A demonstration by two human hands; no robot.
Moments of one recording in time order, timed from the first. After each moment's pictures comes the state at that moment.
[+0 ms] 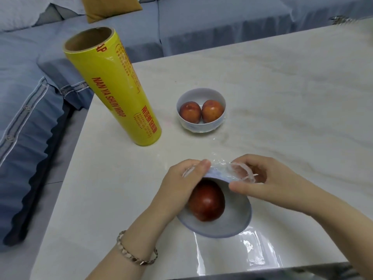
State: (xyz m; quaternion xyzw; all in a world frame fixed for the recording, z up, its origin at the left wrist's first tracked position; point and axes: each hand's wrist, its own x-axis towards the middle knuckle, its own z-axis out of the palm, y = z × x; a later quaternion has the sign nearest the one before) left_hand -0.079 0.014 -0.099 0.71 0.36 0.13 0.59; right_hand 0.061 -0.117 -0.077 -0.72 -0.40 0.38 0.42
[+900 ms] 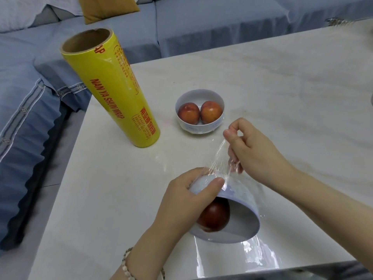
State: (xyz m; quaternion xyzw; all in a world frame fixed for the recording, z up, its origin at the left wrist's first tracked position) left_hand -0.087 -0.010 -0.091 0.74 0.33 0.15 0.56; right_hand 0.060 -0.068 -0.067 -0.75 -0.35 0.26 0.49
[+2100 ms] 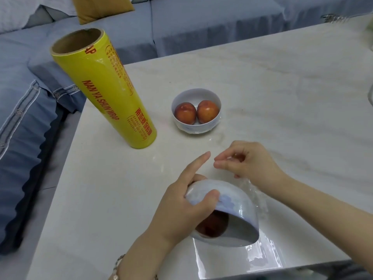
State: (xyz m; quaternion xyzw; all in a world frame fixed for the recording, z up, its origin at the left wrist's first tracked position) left_hand -0.094 -0.009 -0.089 0.77 0.29 0.11 0.56; right_hand 0.064 -0.078 -0.094 -0.71 -0.36 0.30 0.52
